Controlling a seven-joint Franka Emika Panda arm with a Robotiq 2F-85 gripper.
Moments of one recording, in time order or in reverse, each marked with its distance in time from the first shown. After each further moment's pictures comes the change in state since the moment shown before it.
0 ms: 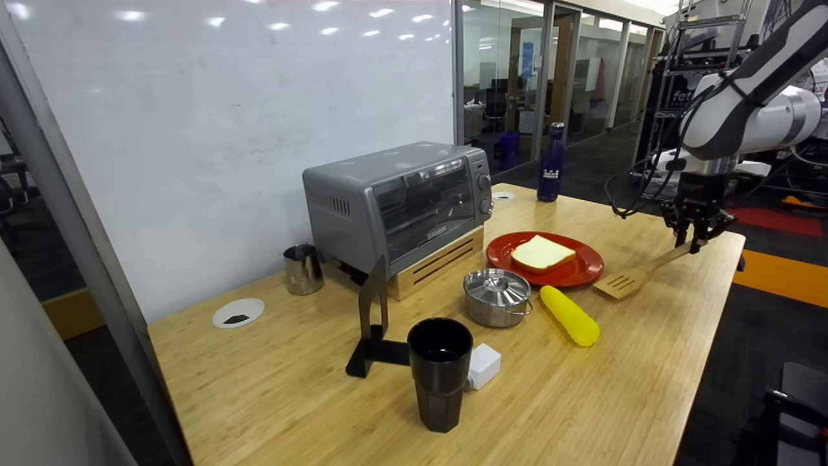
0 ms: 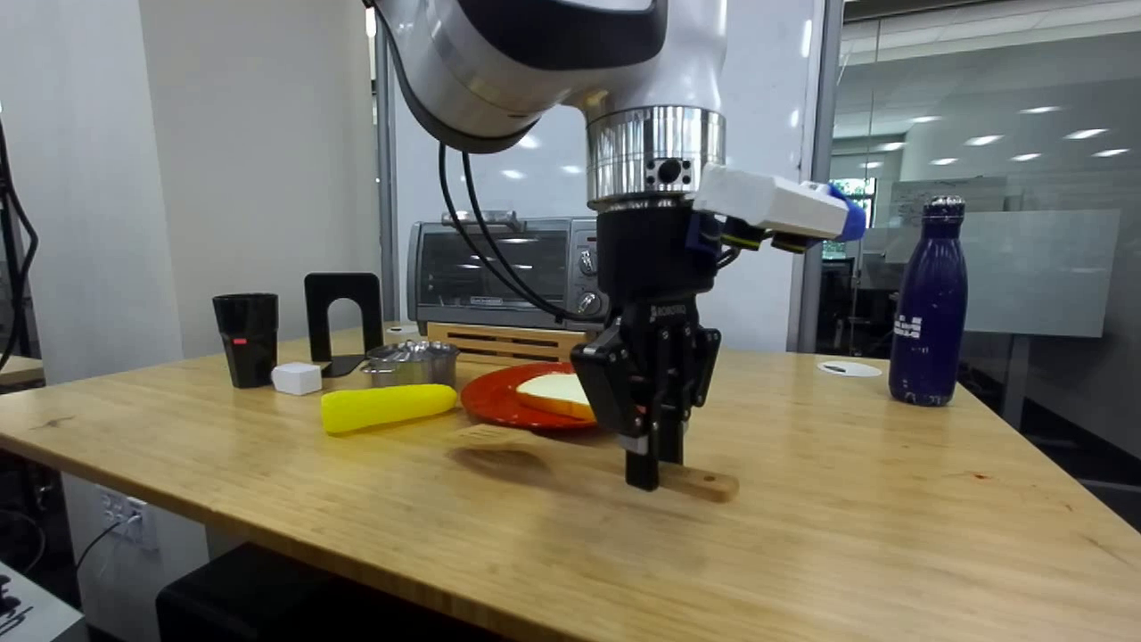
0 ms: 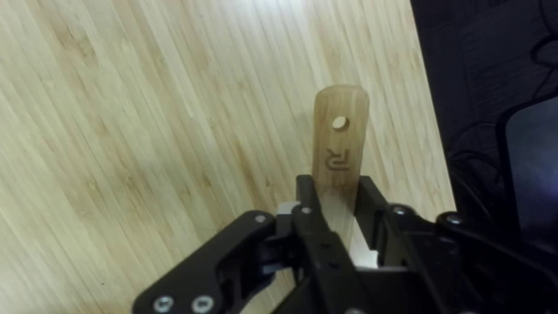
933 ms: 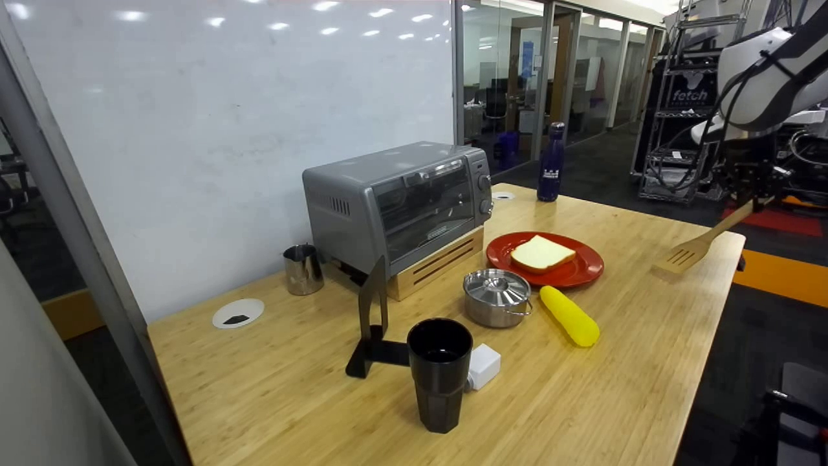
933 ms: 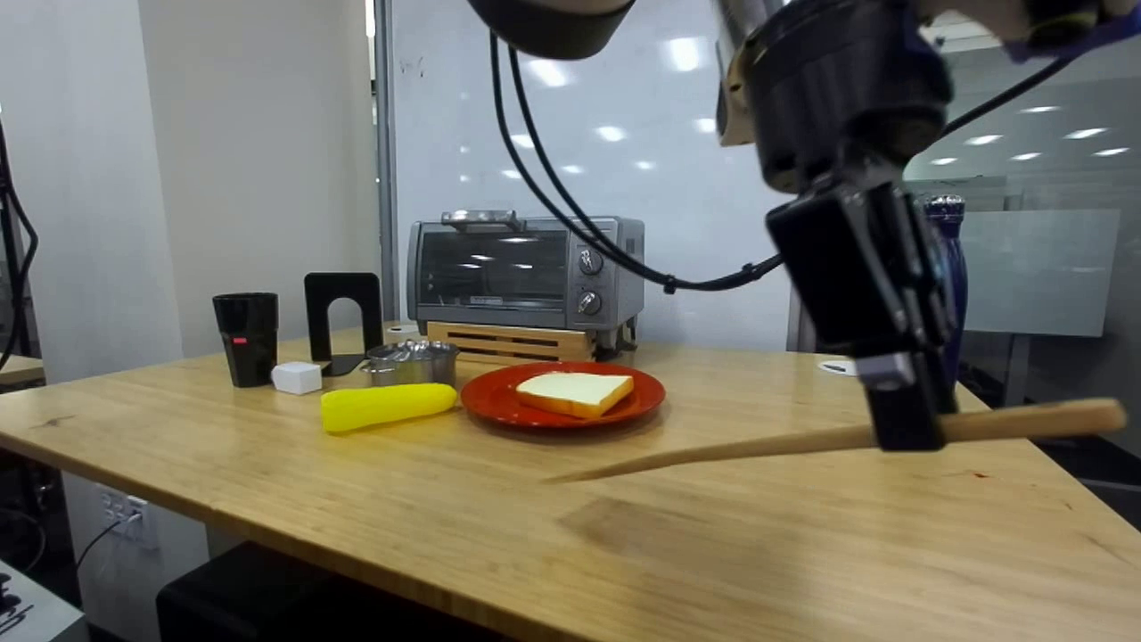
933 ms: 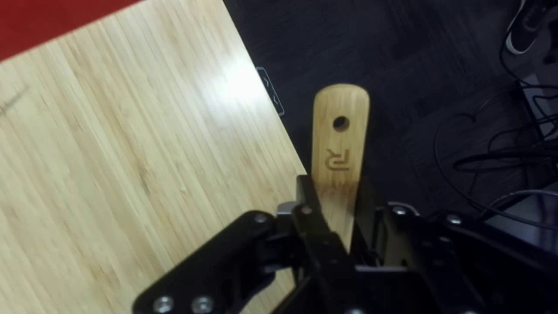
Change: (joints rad) arm -0.009 -0.022 -0.163 0.159 -0.363 -0.167 0.173
